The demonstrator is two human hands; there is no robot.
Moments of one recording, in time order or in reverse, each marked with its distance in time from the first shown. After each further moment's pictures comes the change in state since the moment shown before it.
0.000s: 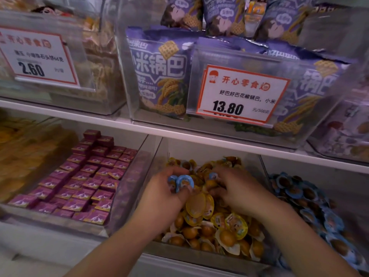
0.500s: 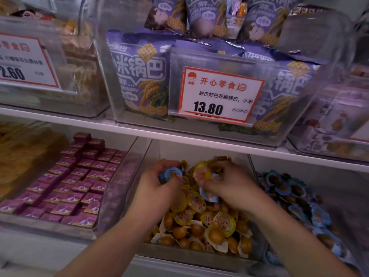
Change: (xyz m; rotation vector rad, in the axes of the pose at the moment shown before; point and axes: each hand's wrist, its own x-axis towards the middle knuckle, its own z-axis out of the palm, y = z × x) left_hand 0.008 0.009 0.014 -0.243 0.103 -0.066; right_hand -0.018 -0.017 -0.012 0.644 0.108 0.288
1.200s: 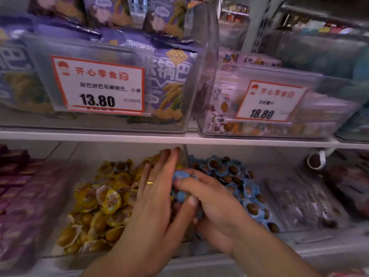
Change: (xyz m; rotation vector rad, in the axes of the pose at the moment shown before) left_hand -0.070 0.029 0.083 0.400 -0.359 0.677; right_hand -0.086 0.019 -0.036 0.996 -0.034 0.120
